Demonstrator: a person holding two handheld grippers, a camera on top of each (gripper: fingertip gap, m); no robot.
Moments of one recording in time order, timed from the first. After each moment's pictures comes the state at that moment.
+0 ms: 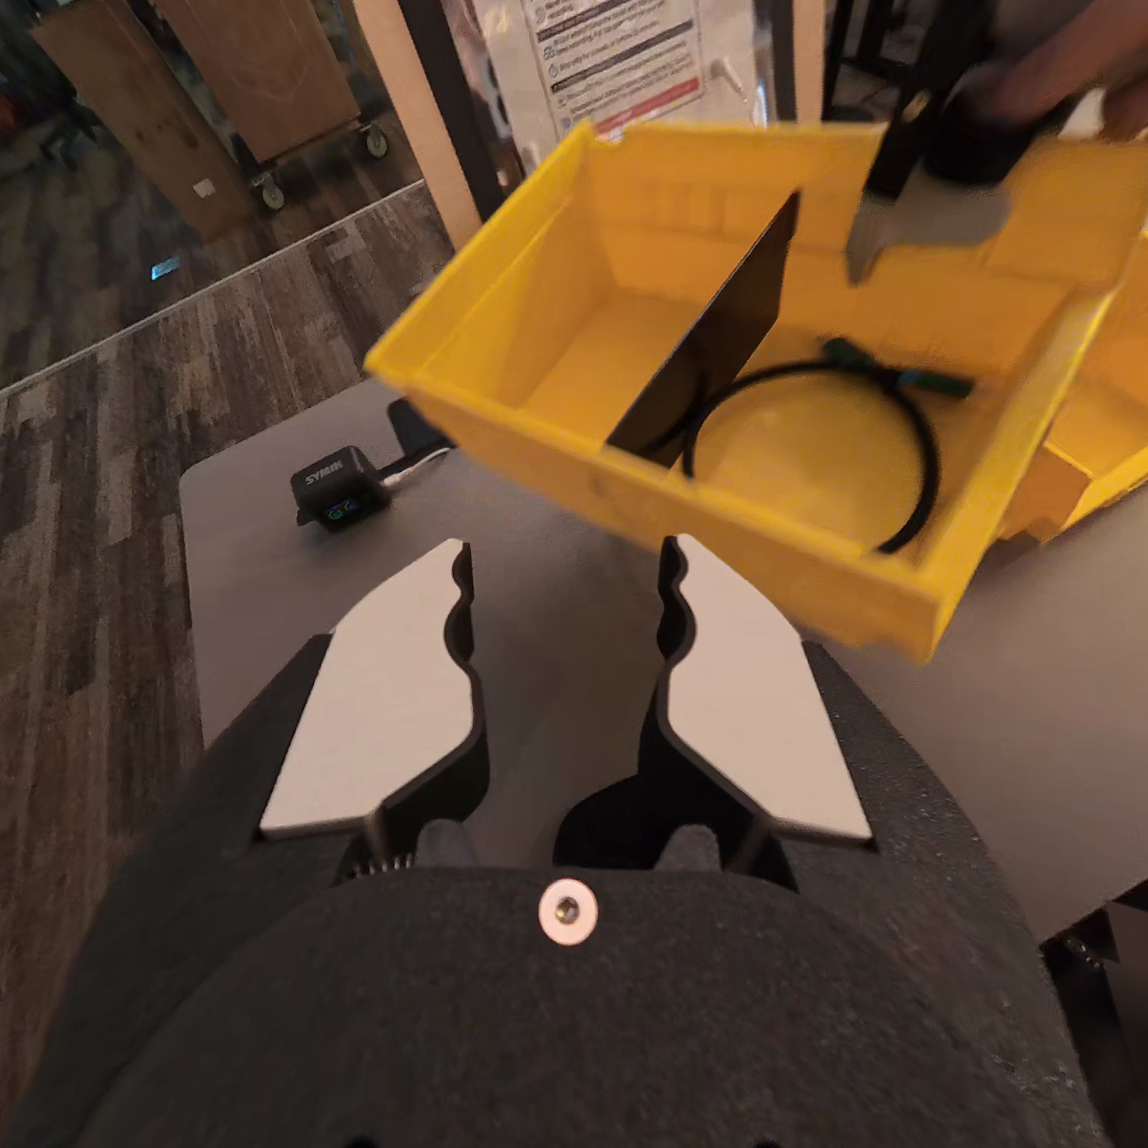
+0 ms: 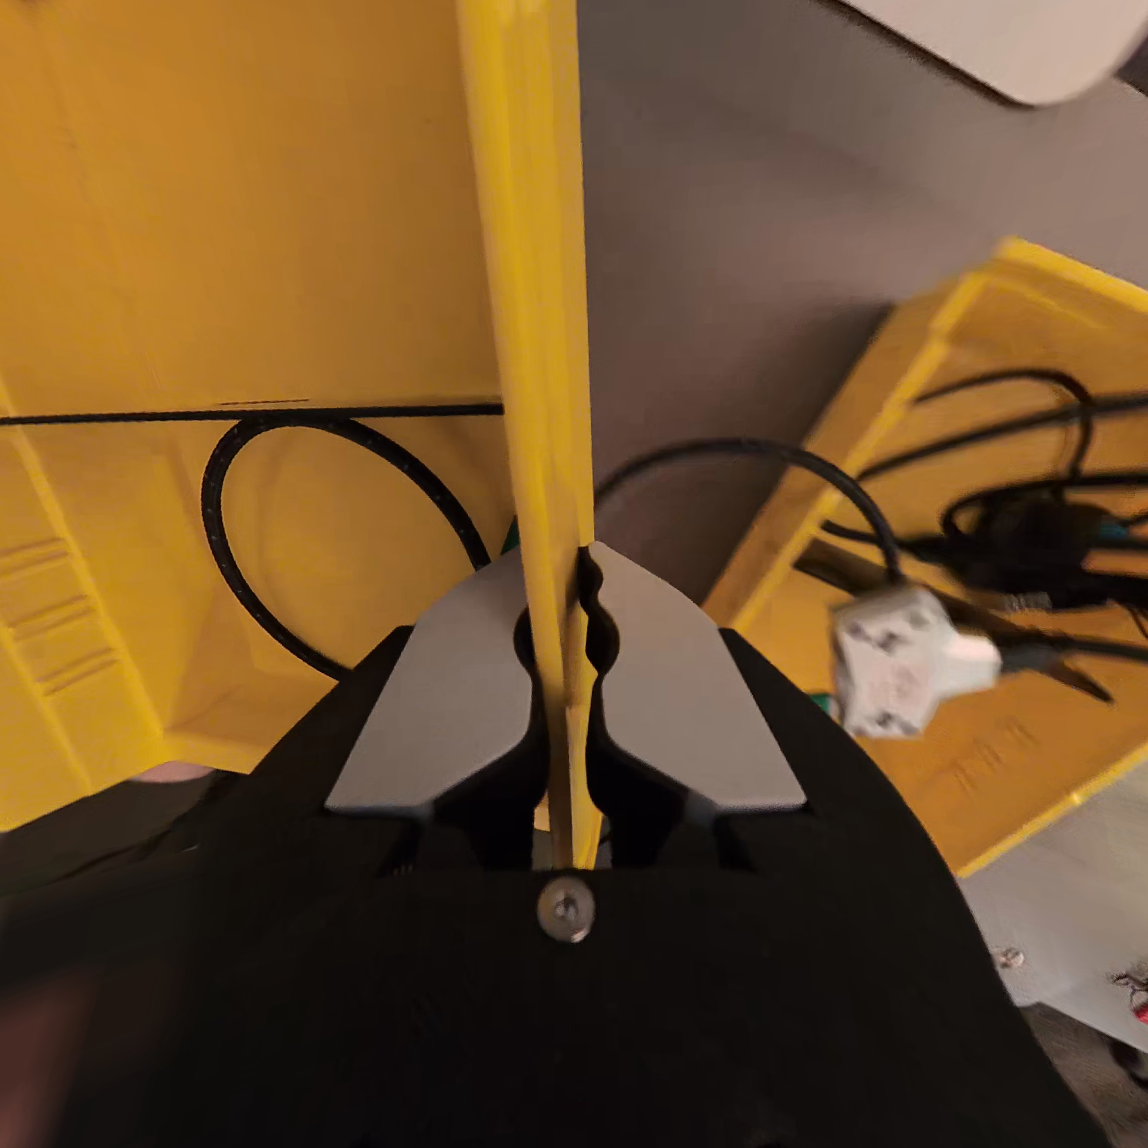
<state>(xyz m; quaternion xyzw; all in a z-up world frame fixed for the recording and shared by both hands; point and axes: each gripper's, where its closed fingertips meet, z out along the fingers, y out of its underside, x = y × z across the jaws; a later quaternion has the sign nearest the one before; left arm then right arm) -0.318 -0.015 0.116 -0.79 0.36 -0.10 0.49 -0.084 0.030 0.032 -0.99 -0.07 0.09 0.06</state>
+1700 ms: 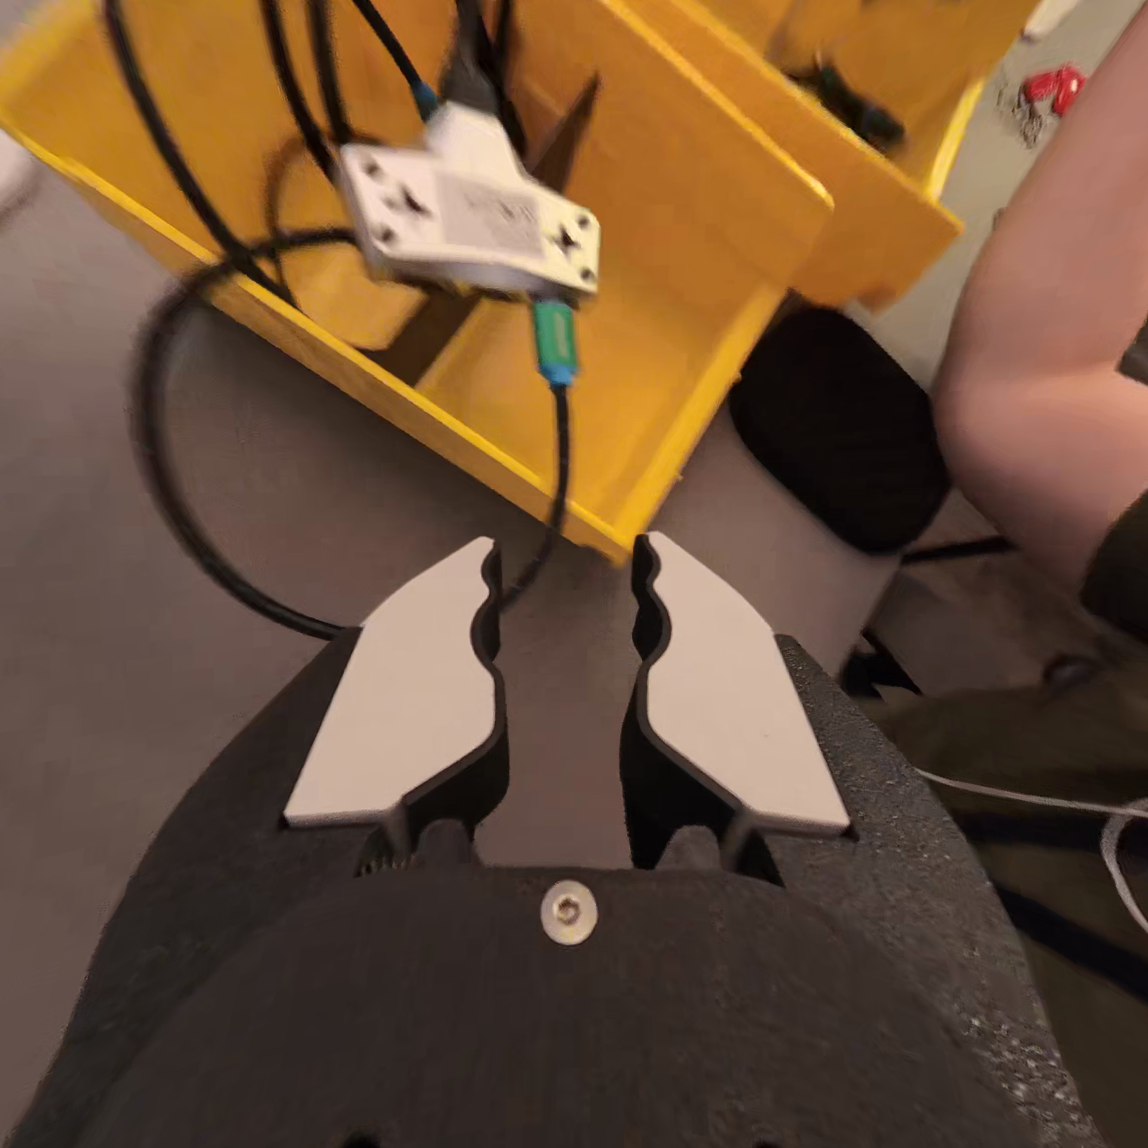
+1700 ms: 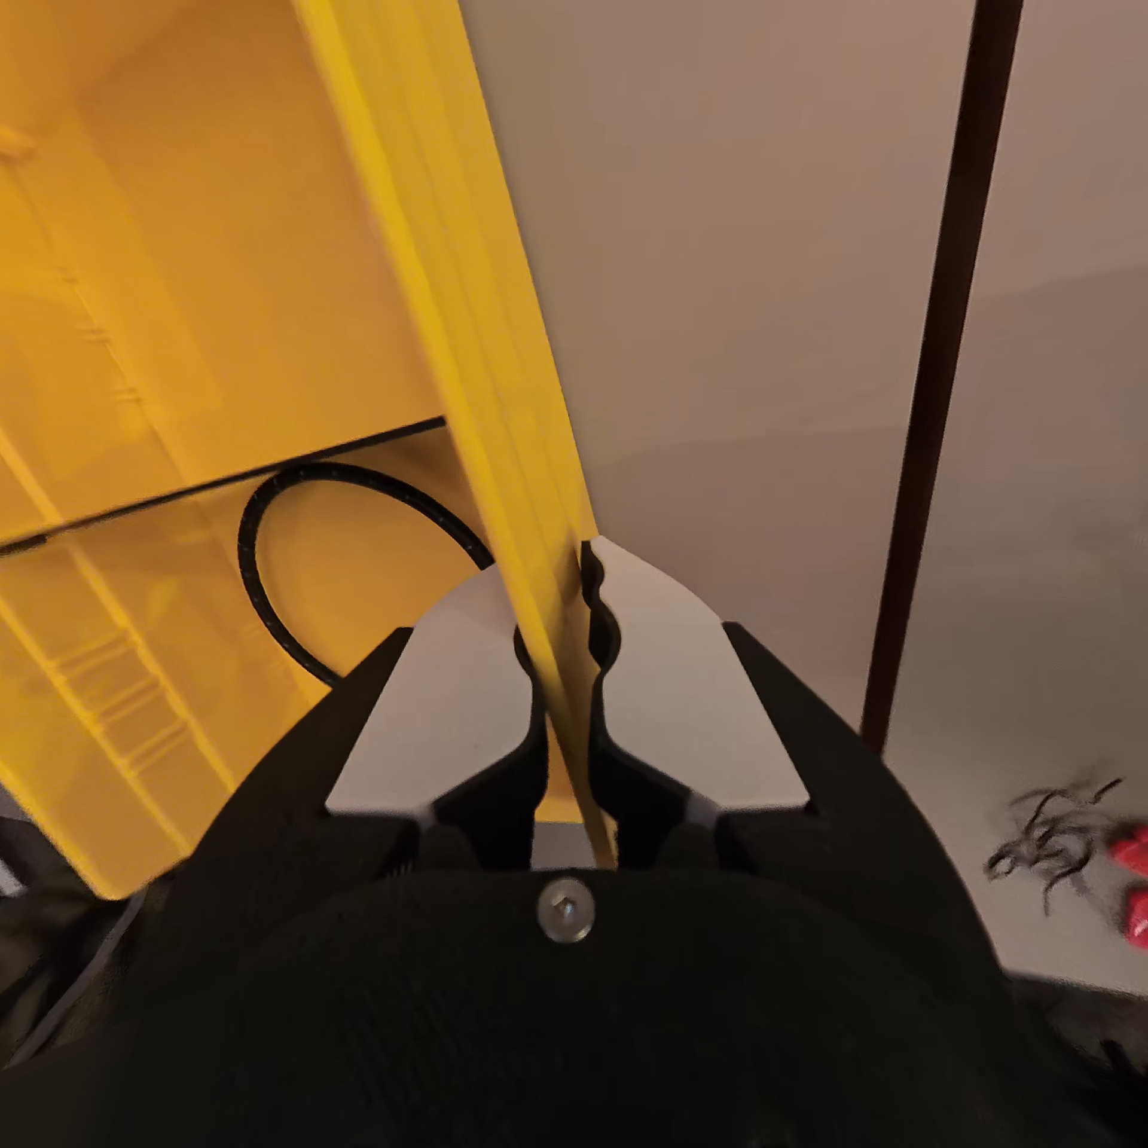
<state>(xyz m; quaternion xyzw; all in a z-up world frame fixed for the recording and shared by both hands) -0.044 -0.097 -0.004 -0.79 0.52 -0.27 0.19 0.414 -0.189 -0.128 -0.97 0.20 0.11 0.10</state>
